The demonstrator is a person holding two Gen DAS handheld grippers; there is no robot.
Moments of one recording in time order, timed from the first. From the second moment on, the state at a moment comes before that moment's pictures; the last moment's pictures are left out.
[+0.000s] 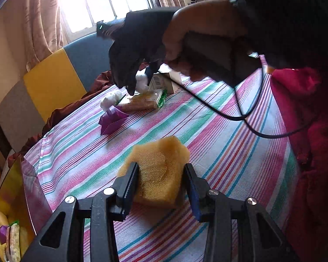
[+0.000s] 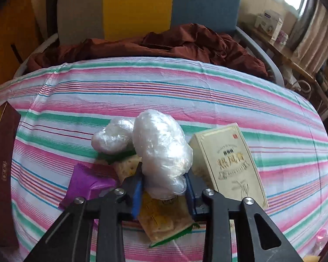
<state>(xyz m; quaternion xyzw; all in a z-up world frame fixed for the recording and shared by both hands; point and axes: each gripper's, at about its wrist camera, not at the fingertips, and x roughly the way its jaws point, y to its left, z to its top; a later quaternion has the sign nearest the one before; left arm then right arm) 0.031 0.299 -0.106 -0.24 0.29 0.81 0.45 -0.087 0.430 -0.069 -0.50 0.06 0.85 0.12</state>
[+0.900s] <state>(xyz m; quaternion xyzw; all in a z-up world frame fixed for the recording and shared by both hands) 0.042 0.303 -0.109 -0.23 0.30 0.82 0.44 -0.003 0.399 -0.071 -0.53 0.11 0.84 0.05</state>
